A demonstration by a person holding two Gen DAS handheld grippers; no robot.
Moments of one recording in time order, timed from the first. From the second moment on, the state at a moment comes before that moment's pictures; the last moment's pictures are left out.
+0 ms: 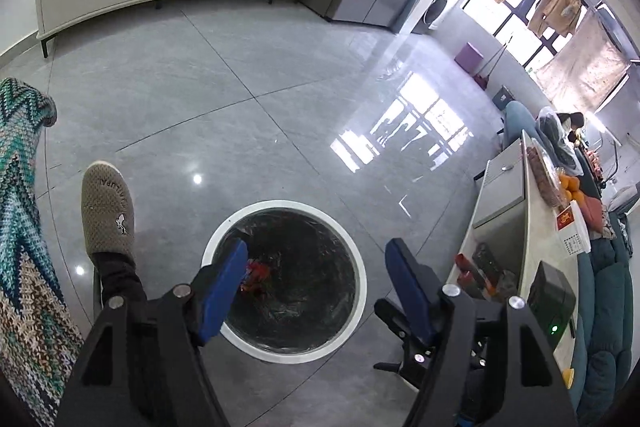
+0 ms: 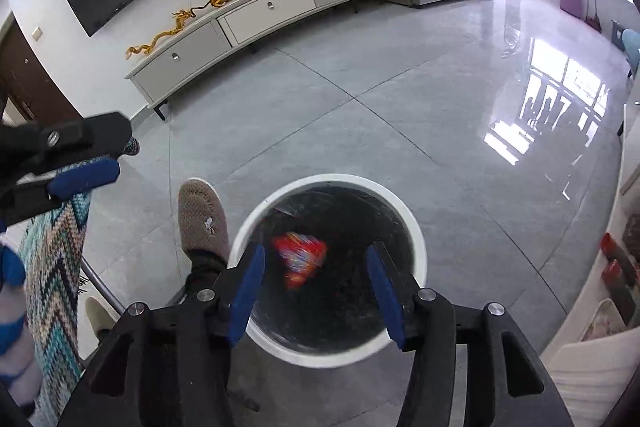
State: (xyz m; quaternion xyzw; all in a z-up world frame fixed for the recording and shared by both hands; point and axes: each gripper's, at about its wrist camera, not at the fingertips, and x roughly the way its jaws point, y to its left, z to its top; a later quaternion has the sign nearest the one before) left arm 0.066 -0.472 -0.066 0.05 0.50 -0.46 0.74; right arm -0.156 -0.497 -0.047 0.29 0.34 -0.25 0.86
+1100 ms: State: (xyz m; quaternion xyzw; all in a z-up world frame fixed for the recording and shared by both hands) left arm 0.134 0.046 -0.004 -0.08 0.38 -0.11 0.92; right arm -0.010 -0.185 0.088 0.09 0.30 0.13 0.94
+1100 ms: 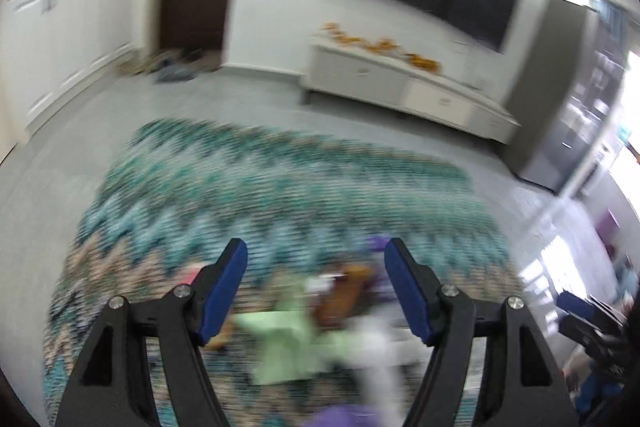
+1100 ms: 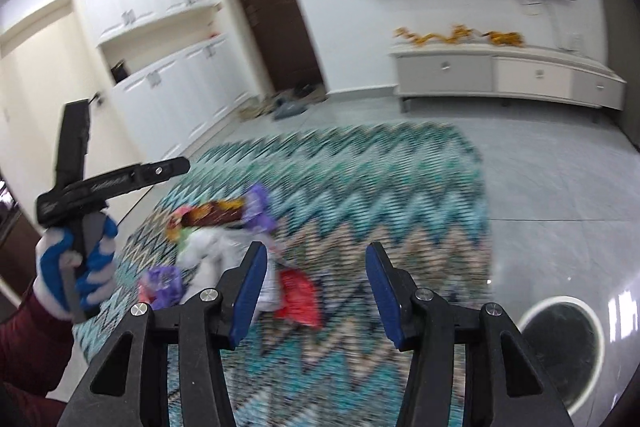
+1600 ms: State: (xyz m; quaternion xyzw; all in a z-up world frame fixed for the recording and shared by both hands) left arm 0.161 0.100 -0.089 -0.11 0.45 -0.04 0.89; right arm 0.034 -0.111 0.041 0.02 0.38 0.16 0.91
